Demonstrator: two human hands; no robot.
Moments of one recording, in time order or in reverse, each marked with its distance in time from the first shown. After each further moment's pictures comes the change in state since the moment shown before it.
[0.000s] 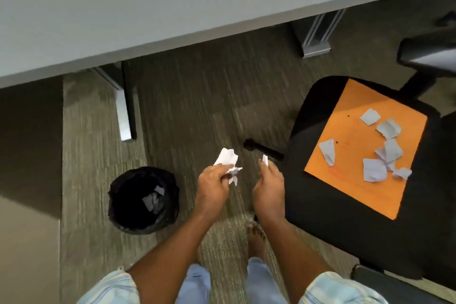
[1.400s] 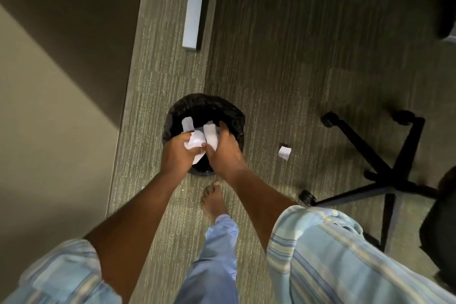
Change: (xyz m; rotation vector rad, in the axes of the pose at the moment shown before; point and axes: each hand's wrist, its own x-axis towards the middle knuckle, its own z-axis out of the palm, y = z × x) left_hand -0.009 -0.398 -0.162 -0.110 0.041 -0.680; right_hand -0.082 -0.180 0.379 -0.093 -0.799 -0.044
